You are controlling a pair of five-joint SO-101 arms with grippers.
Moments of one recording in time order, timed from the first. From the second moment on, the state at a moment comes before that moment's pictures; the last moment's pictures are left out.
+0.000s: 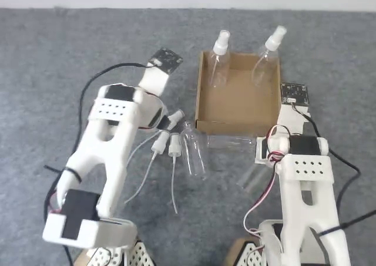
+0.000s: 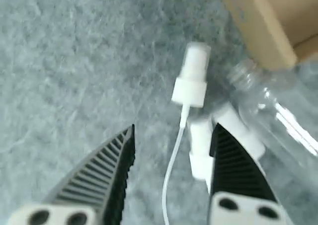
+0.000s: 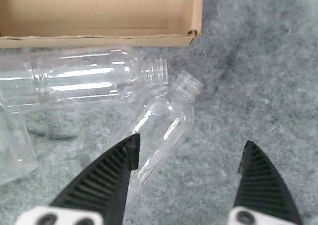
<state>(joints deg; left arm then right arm) 3.7 -1.5 24.7 61.5 -21.0 -1.9 -37.6 49.3 70.1 -5.5</state>
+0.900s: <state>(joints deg) 6.9 14.9 22.4 46.3 -18.9 -1.9 -37.5 54.1 66.9 -5.9</state>
